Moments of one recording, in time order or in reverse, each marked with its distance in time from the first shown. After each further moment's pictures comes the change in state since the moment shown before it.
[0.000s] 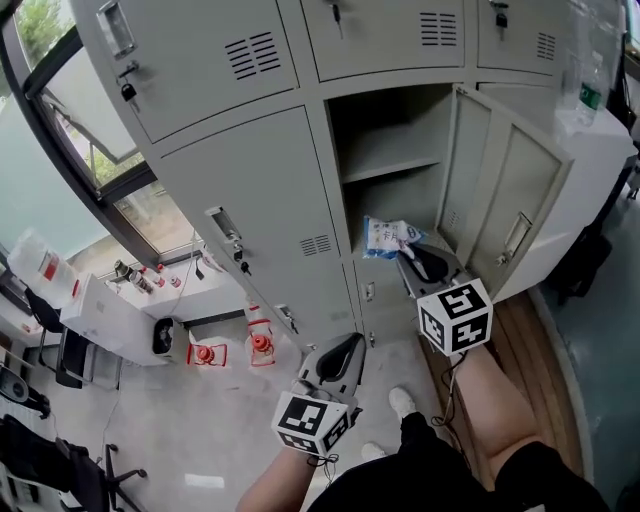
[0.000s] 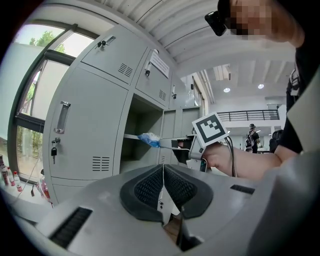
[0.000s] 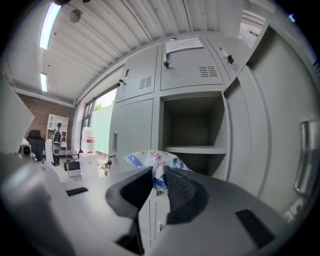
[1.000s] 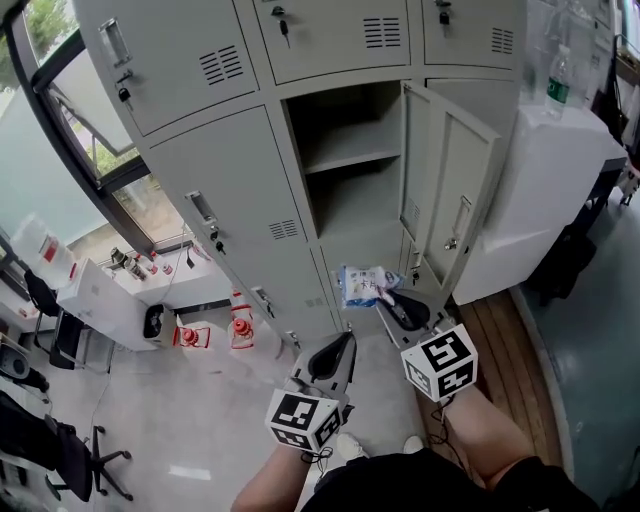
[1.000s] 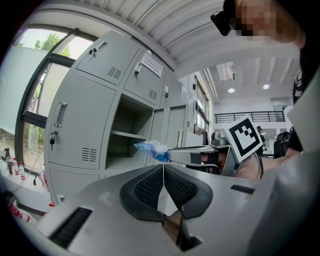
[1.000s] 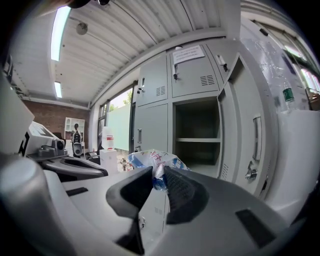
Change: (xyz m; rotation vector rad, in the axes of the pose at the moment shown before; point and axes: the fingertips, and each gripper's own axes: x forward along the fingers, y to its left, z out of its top) left arm -0.002 -0.101 -0.013 -0.035 -0.006 0.051; right arm -0.135 0.030 -0.044 -0.008 0.036 0.158
